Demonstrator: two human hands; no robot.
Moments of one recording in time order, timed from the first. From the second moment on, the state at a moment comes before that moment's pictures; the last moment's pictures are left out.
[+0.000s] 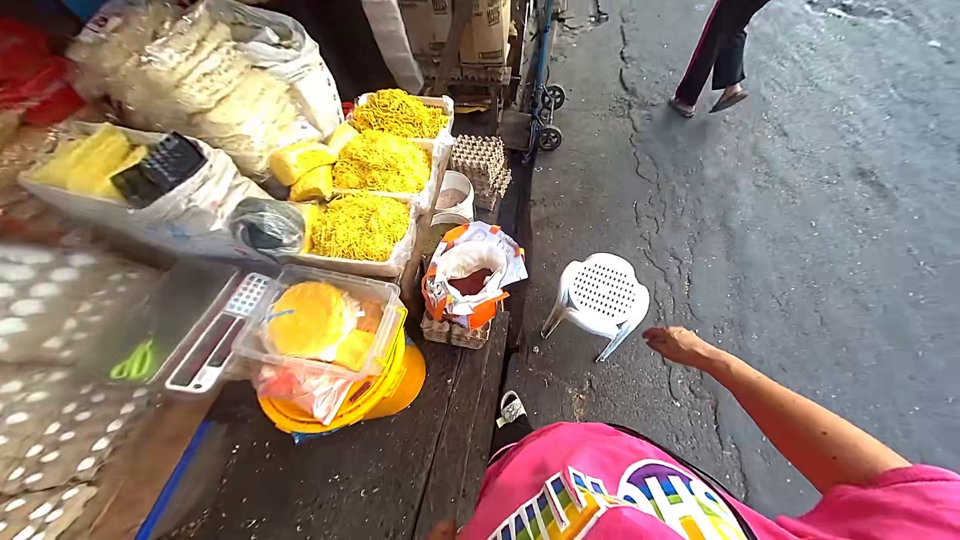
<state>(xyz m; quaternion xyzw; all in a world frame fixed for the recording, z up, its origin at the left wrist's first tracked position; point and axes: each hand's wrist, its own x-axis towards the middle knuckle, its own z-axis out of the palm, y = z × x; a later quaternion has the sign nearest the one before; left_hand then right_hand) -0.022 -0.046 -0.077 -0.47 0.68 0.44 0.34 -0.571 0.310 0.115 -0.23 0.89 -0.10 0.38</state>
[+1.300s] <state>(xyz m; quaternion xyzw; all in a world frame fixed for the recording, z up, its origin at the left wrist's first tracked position) -0.415 -0.195 0.022 -0.63 0.55 0.53 0.16 -0.906 0.136 0.044 -0.18 0.81 0.06 0.56</state>
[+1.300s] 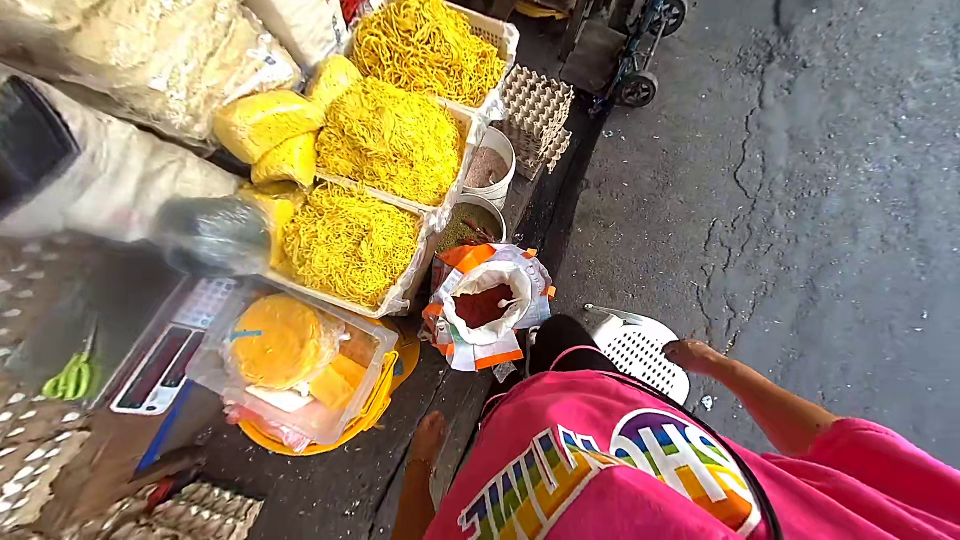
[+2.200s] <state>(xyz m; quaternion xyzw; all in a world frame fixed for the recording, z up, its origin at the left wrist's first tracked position) -0.619 -0.107 -0.061 -0.56 0.57 0.50 0.32 -1.082 0.028 -0.142 -0.25 0.68 0.24 0.65</state>
